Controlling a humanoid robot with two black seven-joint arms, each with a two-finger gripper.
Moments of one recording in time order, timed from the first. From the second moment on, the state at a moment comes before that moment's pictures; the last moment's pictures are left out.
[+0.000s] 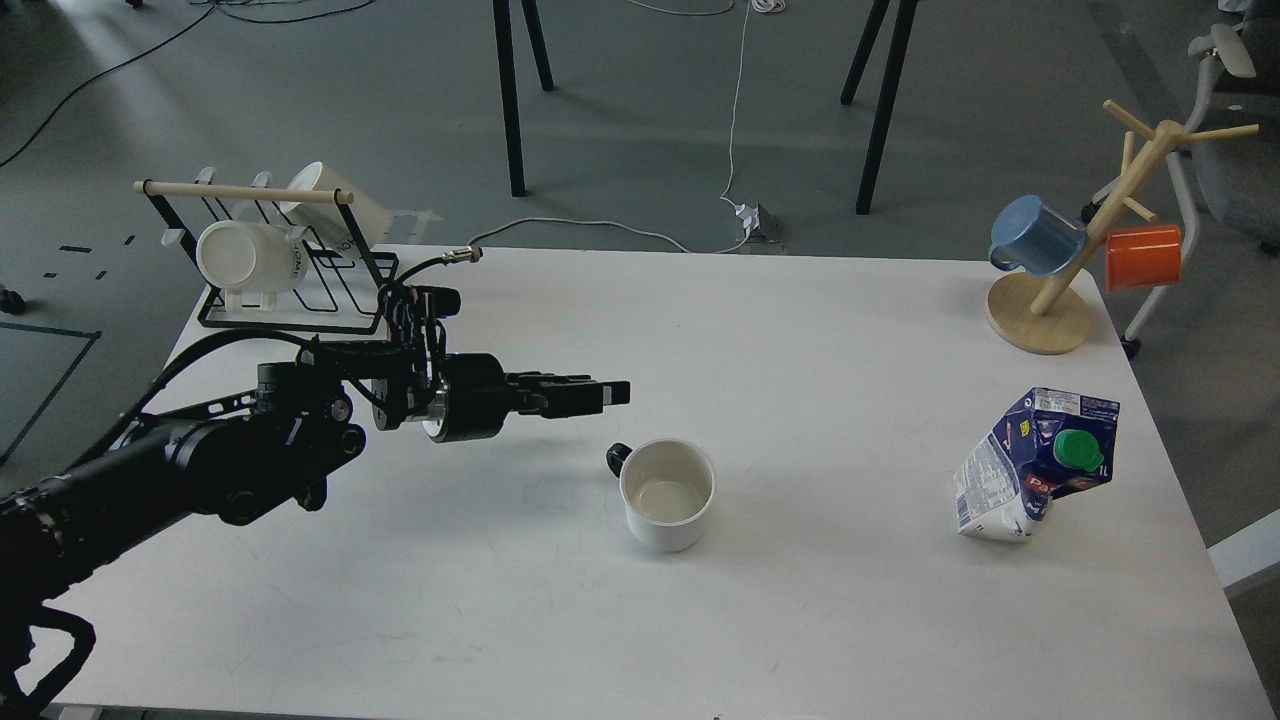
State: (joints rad) left arm -0.79 0.37 -0.38 -0.91 1.40 -0.40 -0.49; right arm 0.25 -0.92 0.71 0.85 0.41 0.49 0.49
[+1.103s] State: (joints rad) left arm -0.62 0.56 -0.66 -0.85 0.43 -0.49 -0.49; right arm -0.21 -0.72 0.70 1.29 0.38 0.49 0.49
